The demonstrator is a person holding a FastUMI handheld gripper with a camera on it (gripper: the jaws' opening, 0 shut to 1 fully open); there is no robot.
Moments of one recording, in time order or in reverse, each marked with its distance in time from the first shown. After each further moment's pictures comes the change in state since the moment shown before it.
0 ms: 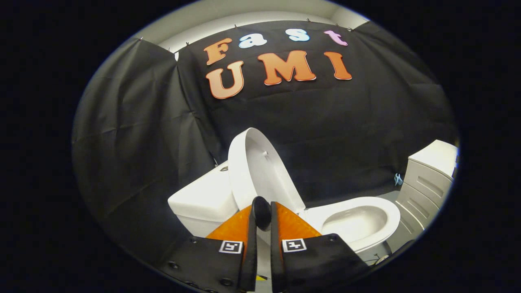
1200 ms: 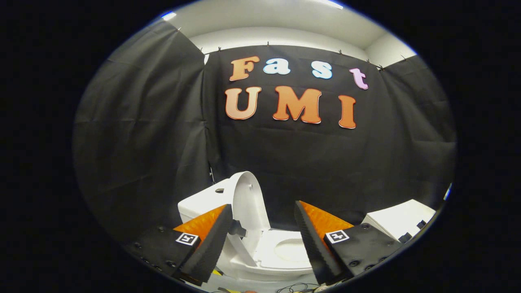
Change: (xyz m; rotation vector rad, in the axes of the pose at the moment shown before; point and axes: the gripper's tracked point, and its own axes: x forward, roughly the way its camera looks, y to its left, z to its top) arm -0.147 -0.025 0.147 -0.316 -0.125 -0.003
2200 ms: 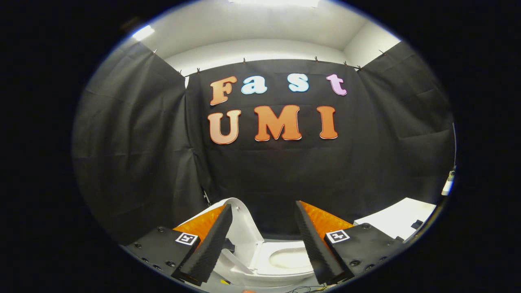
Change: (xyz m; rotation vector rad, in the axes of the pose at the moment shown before) arm -0.039 -0.072 0.080 0.135 -0.119 -0.058
